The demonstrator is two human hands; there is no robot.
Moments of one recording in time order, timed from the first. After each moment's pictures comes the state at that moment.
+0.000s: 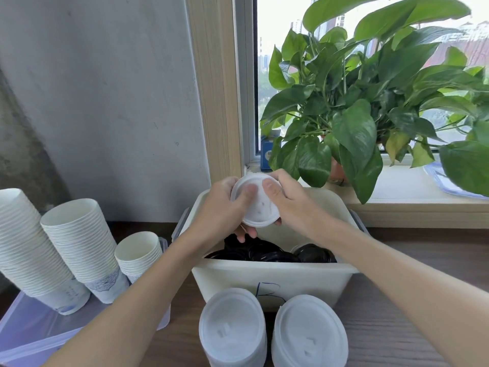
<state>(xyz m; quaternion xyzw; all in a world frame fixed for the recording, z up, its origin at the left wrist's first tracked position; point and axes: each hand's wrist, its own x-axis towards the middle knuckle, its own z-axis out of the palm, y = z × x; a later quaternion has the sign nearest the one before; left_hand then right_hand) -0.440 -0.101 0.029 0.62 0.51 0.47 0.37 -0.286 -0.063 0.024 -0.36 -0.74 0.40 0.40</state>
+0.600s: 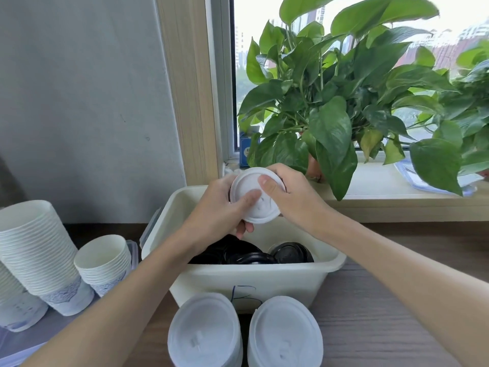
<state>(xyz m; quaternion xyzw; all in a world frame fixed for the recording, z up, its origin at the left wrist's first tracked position) -0.416 -0.090 0.023 0.67 0.44 0.46 0.38 -0.251 -0.053 0.029 -0.41 -0.76 0.28 0.42</state>
